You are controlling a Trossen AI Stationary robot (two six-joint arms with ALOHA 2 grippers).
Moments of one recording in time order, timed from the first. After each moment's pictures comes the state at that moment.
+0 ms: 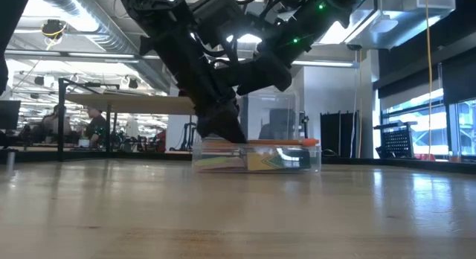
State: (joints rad) left arm -0.04 1.87 1.06 -0.07 -0.49 0.10; right arm 0.01 1.72 1.13 -0.07 0.44 -0.37
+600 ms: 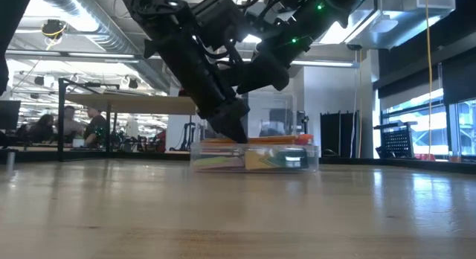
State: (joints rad) left arm 0.00 1.87 1.06 -0.06 -0.53 -0.08; right arm 0.01 1.72 1.13 -0.07 0.45 -0.36
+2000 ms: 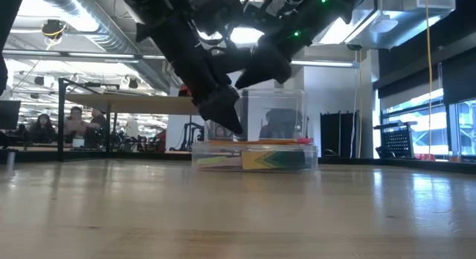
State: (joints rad) left arm -0.05 1.81 1.06 -0.15 -0.52 -0.01; right arm 0.01 1.70 1.13 -0.07 0.44 -0.35
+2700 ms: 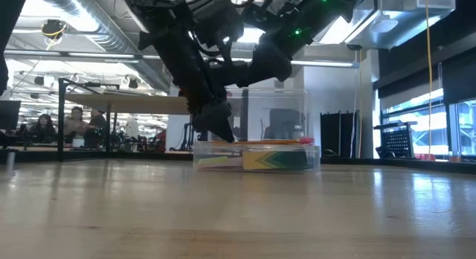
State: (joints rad) left arm 0.00 1.82 1.06 -0.19 -0.55 0.04; right arm 0.01 1.69 1.13 -0.08 0.44 -0.34
